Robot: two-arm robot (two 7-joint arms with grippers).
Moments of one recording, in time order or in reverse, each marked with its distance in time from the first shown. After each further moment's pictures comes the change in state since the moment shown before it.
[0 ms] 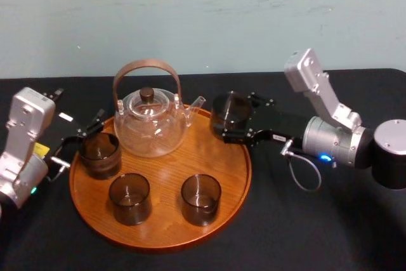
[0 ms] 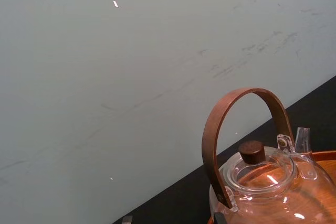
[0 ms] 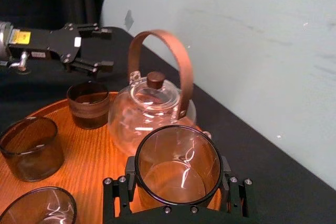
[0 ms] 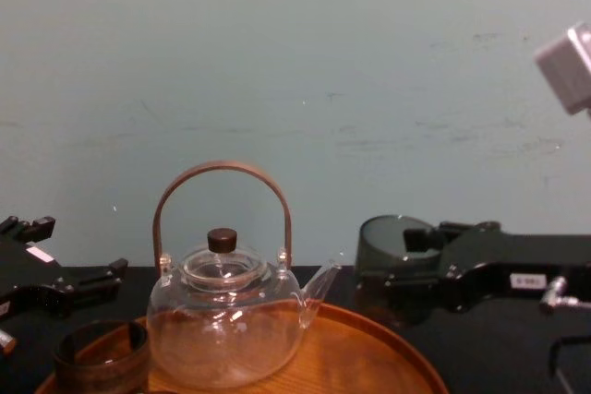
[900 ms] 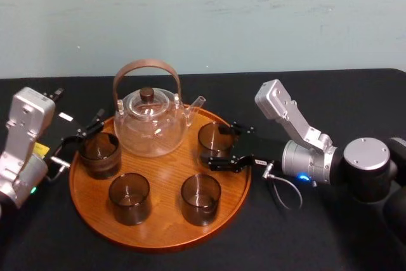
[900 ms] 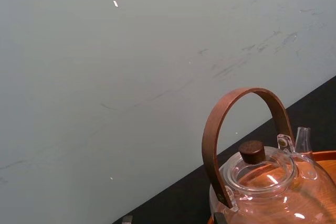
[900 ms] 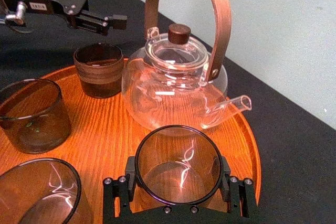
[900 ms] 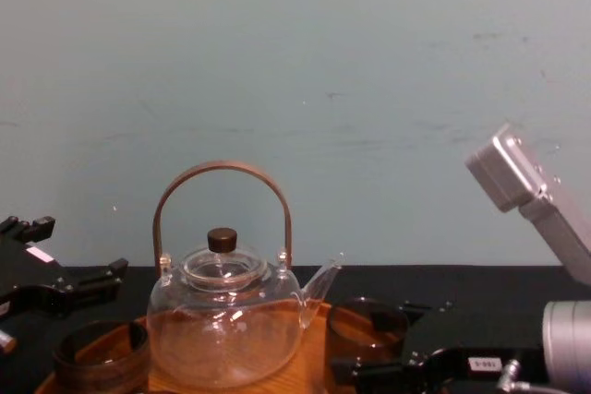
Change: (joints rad) left arm 0.000 0.000 0.000 0.000 0.000 0.000 0.000; right arm 0.058 -0.083 -0.090 0.219 -0.045 -0.068 0.036
